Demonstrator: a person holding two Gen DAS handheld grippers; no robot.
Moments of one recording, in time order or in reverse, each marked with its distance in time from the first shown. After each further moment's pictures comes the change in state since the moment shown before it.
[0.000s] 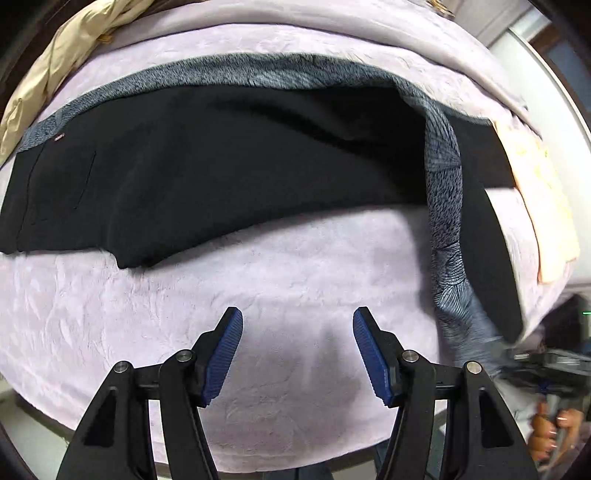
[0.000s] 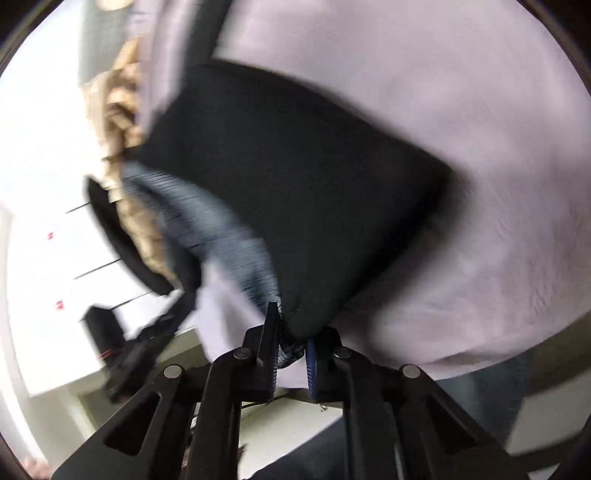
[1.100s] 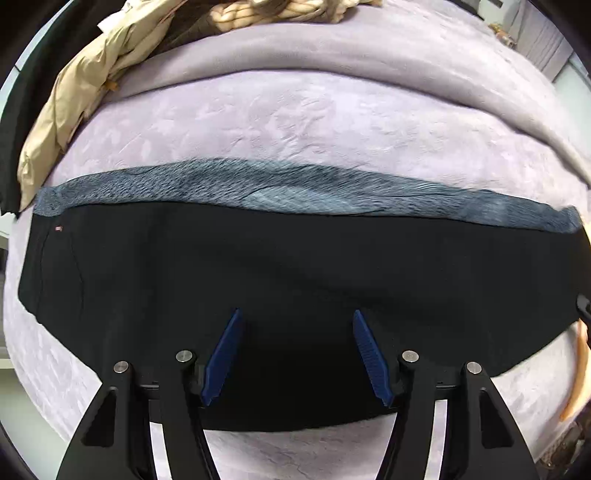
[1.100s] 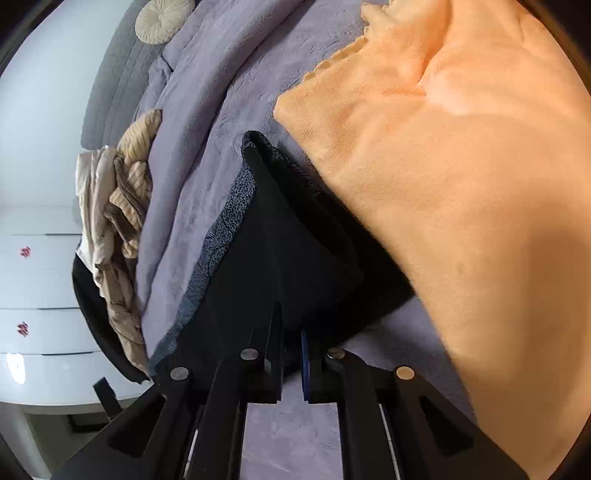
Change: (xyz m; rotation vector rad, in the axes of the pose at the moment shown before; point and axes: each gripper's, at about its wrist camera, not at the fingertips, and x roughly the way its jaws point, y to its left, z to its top) left arm 0.049 -0.023 0.135 -0.134 -0.069 0.248; right arm -0.091 0.036 0.247 -0.131 -0.217 -0.334
